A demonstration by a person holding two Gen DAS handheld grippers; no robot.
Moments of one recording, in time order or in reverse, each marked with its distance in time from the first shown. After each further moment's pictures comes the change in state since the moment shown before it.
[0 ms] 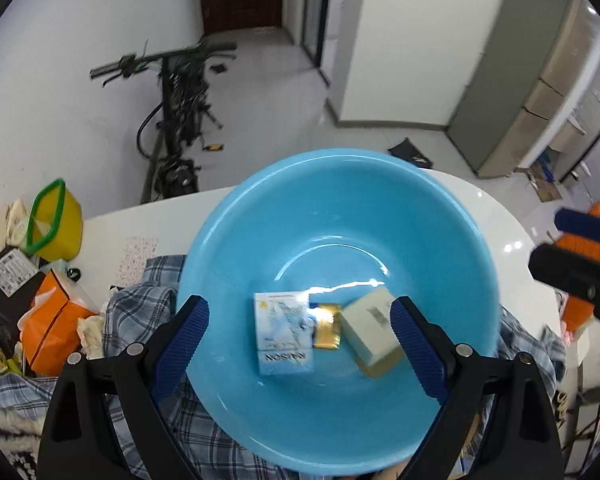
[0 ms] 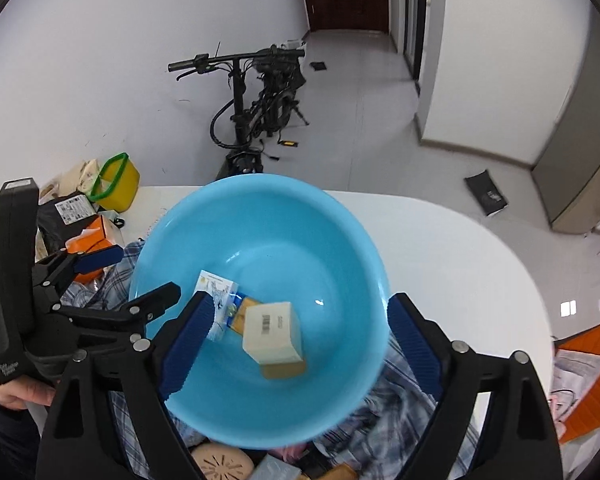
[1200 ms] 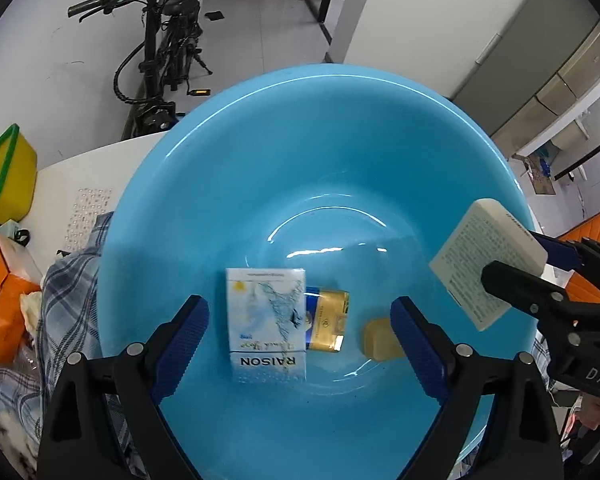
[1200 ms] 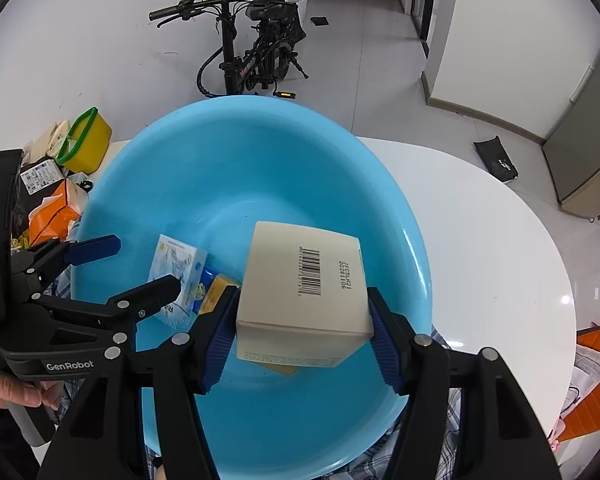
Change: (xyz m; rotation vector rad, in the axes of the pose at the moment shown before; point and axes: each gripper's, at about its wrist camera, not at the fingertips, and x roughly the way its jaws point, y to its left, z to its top) left arm 0.102 0.018 0.001 -0.092 0.198 -0.054; right arm 0.108 -0.014 -0.005 -0.007 0.178 -0.003
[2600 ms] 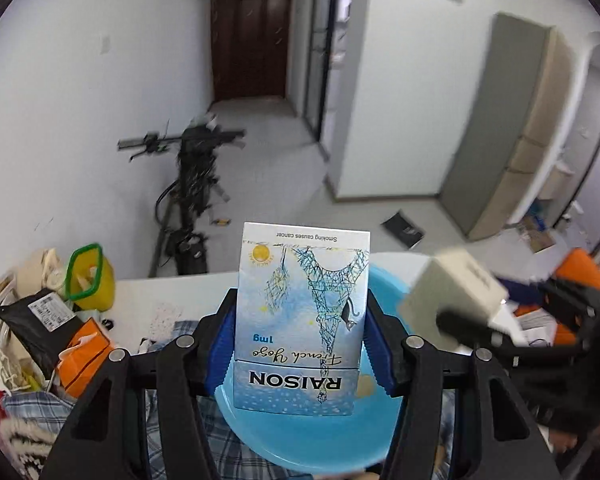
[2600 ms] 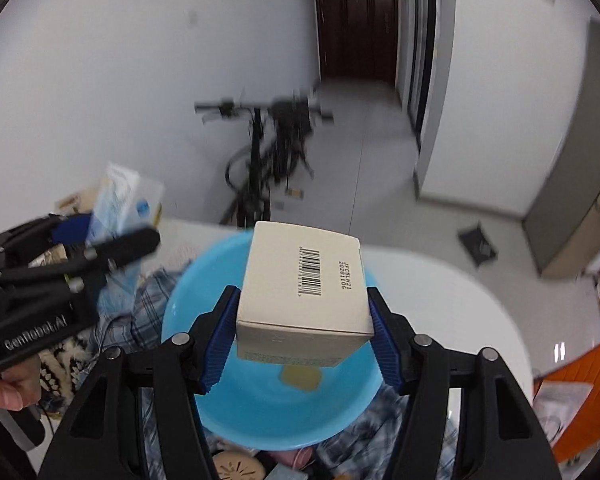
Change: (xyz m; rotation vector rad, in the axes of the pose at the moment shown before) left arm -0.217 -0.042 -0.003 0.055 -0.421 0.066; right arm -0.146 0.055 -0.014 -0.053 -0.284 -0.019
